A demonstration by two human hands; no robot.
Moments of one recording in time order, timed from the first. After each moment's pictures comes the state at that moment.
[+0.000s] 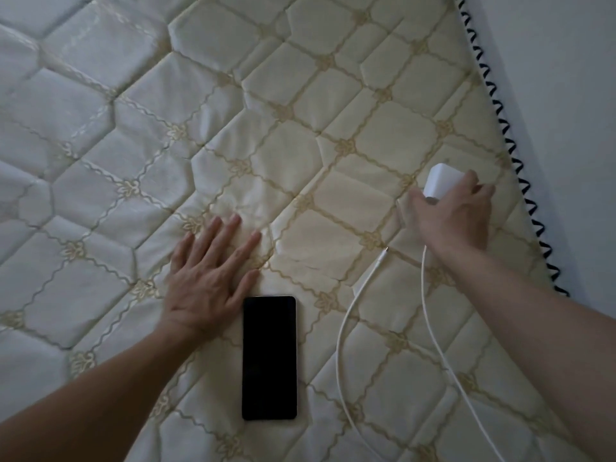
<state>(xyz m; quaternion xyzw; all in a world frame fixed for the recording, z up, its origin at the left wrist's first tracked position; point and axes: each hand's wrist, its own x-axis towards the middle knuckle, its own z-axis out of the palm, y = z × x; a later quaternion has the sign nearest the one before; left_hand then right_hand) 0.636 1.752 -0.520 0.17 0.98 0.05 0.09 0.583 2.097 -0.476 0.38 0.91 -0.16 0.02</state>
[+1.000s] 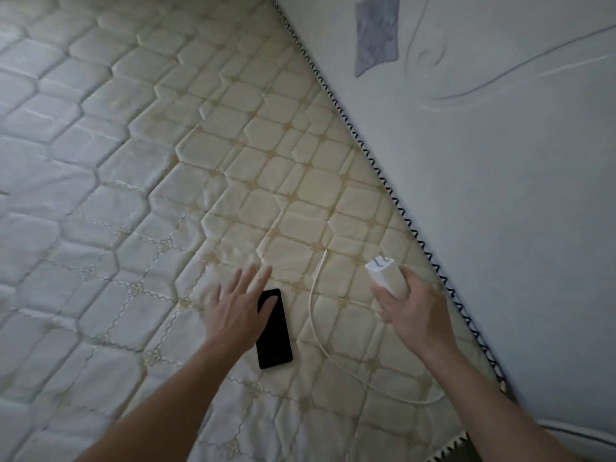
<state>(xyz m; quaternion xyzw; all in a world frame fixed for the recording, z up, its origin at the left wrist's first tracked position) 0.700 1.786 -0.347 0.18 0.95 0.11 0.21 0.796 2.040 -0.239 0.33 0.88 -0.32 0.03</state>
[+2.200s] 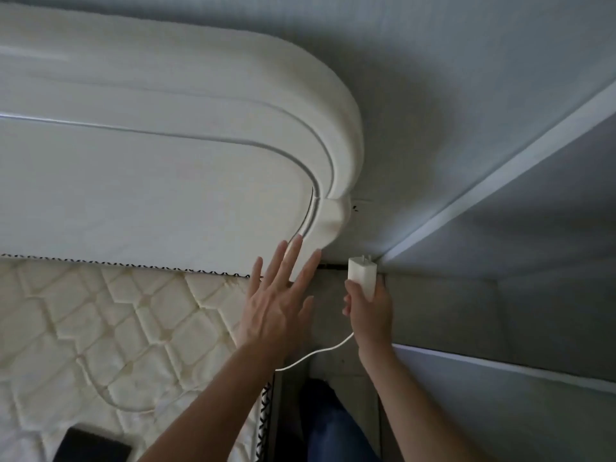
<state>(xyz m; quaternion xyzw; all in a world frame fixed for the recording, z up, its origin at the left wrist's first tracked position) 1.073 2.164 -0.137 0.73 0.66 0.11 0.15 1.228 2.188 -0.165 0.73 0.32 -0.47 -0.37</state>
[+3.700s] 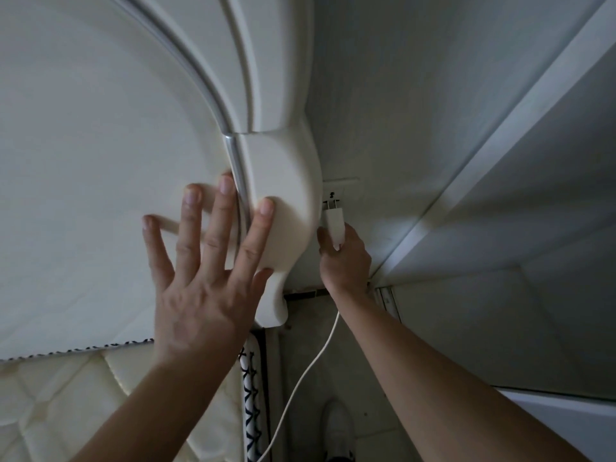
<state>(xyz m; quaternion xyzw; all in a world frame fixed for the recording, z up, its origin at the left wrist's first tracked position) 1.058 2.257 -0.240 0.77 0.59 0.19 -0.18 1.225 2.330 -0.334 0.74 0.42 -0.35 -0.40</state>
